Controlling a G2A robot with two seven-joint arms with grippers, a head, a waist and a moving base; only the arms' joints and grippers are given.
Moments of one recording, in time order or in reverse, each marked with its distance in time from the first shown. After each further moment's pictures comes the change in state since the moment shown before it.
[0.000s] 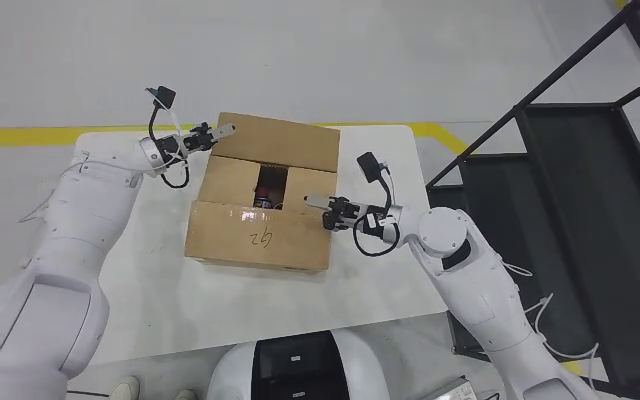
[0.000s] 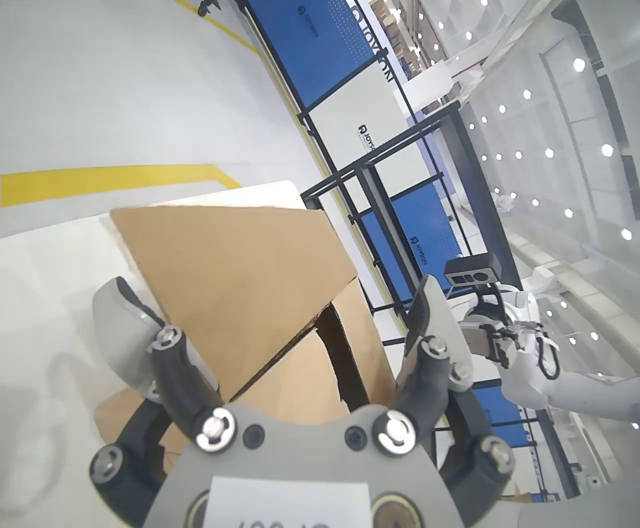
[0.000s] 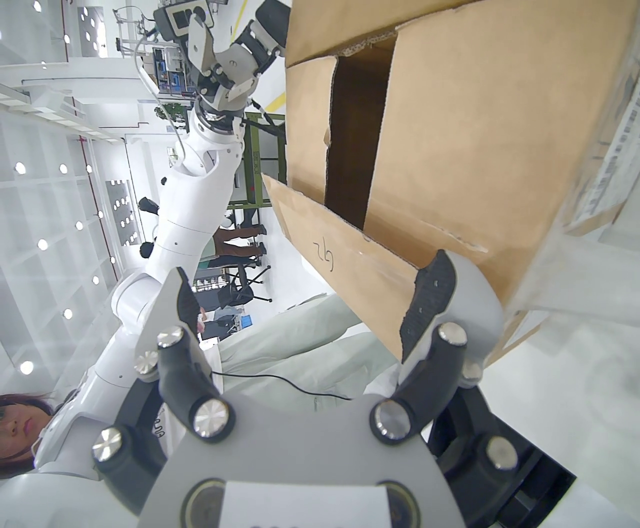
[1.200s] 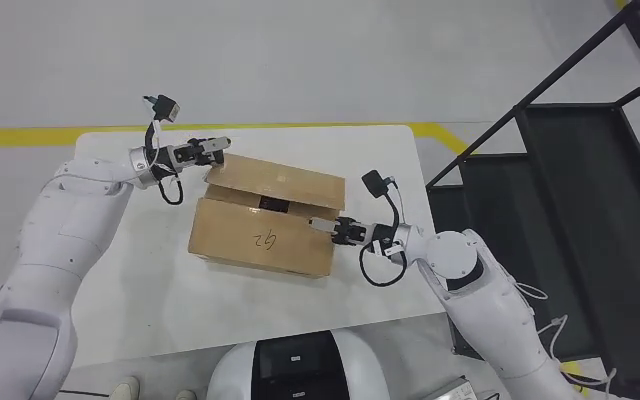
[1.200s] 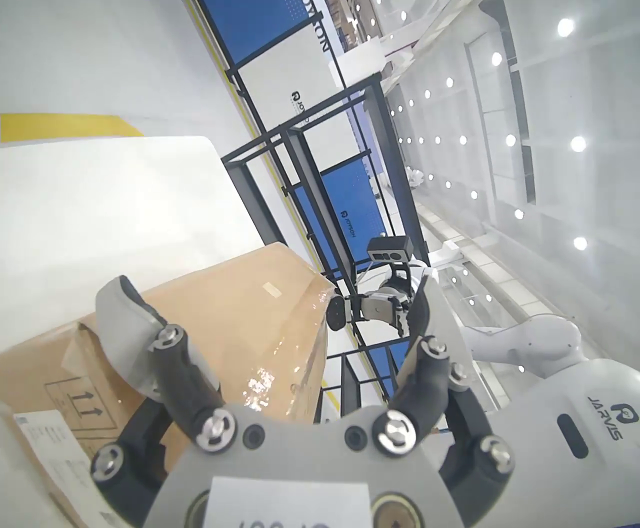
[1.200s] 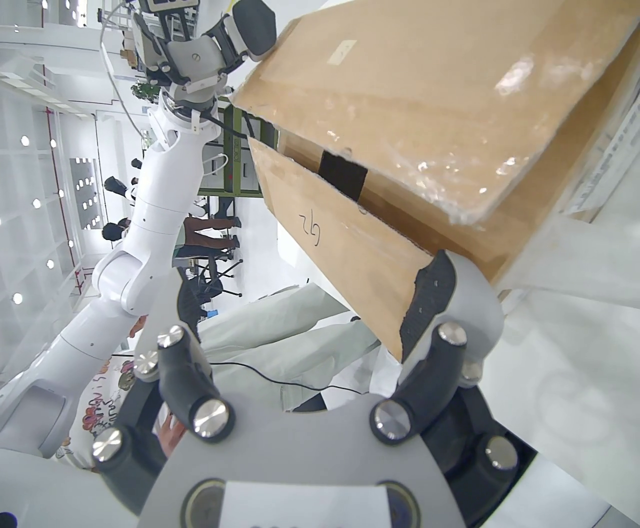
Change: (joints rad) left arm 0.146 0.188 0.021 -0.407 -0.354 0.197 -0.268; right arm -0.142 0.035 0.048 -0.129 -0.130 -0.066 0.000
